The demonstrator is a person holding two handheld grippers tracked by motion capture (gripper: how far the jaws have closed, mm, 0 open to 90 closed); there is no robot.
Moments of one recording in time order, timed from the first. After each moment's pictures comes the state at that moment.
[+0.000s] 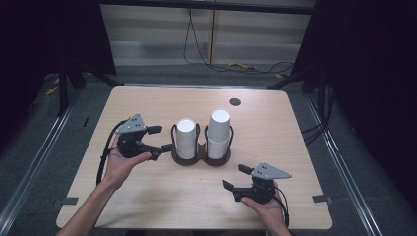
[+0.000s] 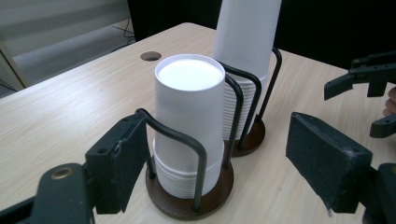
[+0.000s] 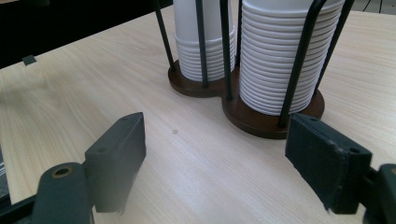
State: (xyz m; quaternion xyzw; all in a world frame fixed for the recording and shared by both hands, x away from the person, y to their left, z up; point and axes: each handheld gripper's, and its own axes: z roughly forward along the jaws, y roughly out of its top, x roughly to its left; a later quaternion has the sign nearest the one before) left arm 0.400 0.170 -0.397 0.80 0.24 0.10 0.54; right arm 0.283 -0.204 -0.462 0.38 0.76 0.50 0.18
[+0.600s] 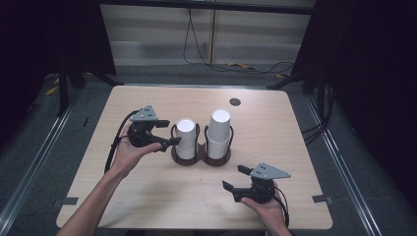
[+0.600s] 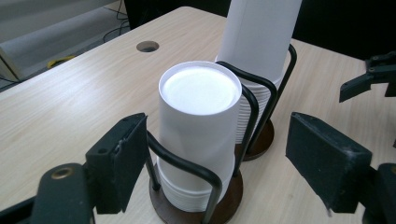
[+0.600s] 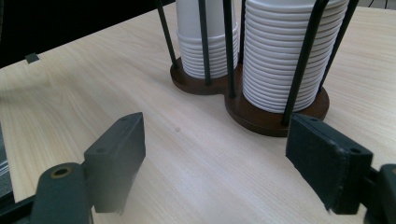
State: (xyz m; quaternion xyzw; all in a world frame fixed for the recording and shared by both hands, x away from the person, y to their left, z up) left arm 0.425 0.146 -0.388 0.83 0.23 0.10 0.50; right arm 0.284 -0.203 -0.463 0.38 0.76 0.50 0.17
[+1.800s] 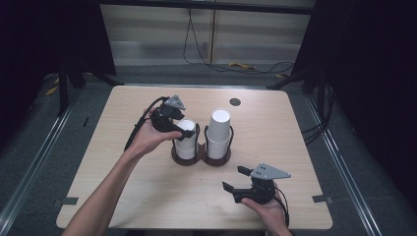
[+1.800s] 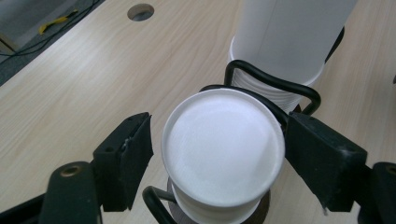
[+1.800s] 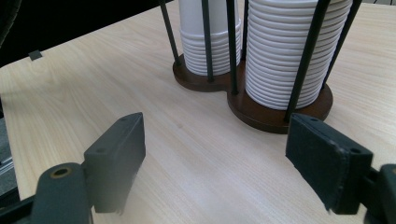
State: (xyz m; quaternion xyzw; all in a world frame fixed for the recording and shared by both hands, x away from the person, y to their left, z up) left arm 0.467 0.090 -0.374 0.90 0.20 0.09 0.37; right arm 0.283 -0.204 -0.464 0.37 0.76 0.50 0.16
